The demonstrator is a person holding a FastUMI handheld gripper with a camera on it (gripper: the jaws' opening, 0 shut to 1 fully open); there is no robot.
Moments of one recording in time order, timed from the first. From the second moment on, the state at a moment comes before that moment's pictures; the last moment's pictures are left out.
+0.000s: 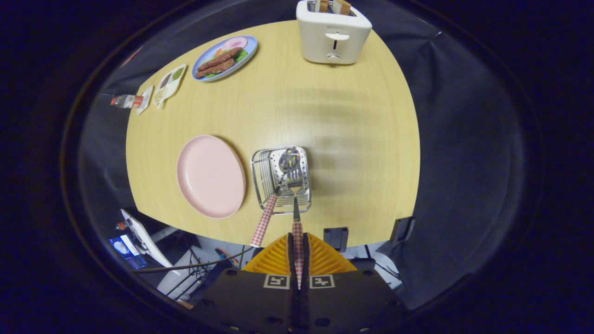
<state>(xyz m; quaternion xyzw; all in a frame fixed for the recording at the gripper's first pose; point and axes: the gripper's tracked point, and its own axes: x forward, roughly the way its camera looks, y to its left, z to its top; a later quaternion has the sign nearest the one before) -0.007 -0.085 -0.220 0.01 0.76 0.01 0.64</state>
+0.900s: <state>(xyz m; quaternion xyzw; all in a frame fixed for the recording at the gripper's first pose) 0.045 -0.072 -0.212 0.05 0.69 0.02 0.72</state>
